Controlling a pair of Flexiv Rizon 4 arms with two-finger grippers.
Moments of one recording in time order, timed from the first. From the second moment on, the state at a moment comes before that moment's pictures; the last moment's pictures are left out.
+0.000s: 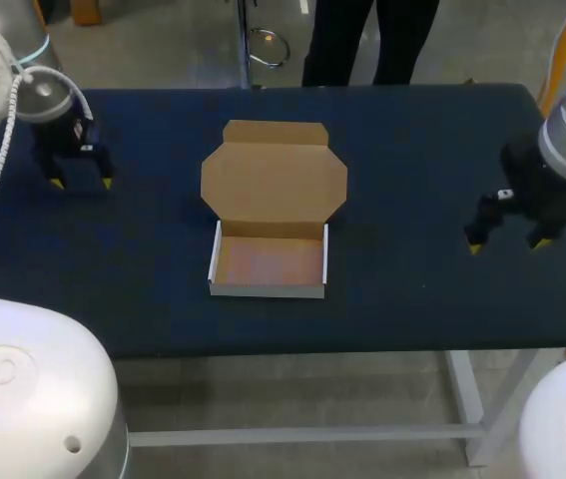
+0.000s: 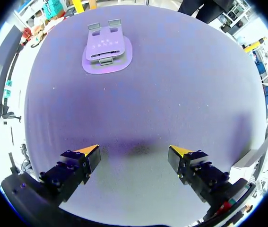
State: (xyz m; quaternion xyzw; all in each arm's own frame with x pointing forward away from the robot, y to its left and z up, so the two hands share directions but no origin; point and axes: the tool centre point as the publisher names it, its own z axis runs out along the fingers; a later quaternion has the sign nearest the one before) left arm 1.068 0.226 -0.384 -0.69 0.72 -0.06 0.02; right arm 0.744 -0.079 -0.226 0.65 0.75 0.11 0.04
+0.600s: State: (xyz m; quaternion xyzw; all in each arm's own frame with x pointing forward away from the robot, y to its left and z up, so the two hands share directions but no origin) left arm 1.106 0.237 -0.391 -0.69 0.73 -0.05 0.02; right arm 0.745 -0.079 -0.226 0.65 0.75 0.11 0.04
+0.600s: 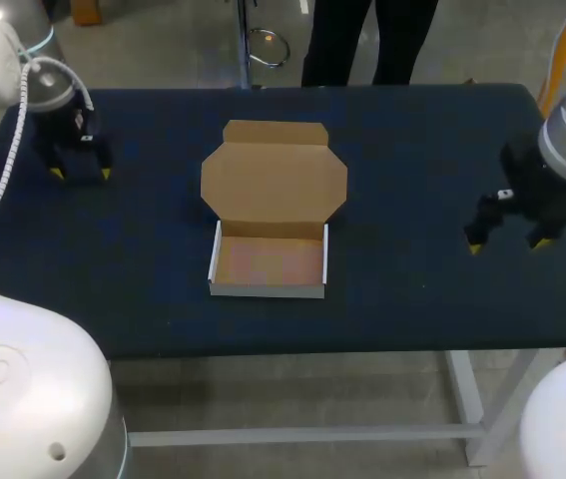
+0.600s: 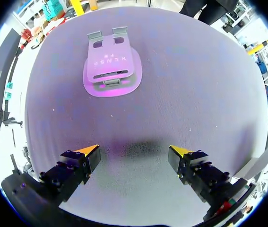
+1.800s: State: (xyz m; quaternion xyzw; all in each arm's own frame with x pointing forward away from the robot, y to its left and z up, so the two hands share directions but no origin) left arm 1.148 0.247 -0.395 -0.69 0.72 -0.04 0.02; right arm 0.745 -0.079 -0.226 0.65 0.75 0.11 0.04
